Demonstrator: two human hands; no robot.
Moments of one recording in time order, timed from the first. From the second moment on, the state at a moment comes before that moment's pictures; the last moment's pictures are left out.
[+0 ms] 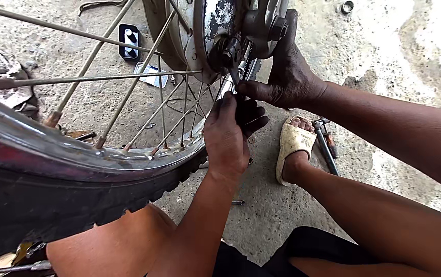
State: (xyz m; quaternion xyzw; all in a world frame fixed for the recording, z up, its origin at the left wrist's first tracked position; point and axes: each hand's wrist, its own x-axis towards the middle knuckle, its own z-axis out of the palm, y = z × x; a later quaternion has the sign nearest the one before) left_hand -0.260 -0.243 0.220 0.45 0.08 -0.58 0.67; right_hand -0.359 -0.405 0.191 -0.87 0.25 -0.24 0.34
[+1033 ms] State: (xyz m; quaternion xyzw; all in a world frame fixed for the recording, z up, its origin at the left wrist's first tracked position) left_hand -0.270 -0.239 0.211 0.56 -0.11 -0.41 0.71; right_hand -0.361 -0.404 0.191 -0.88 0.23 -0.24 0.33
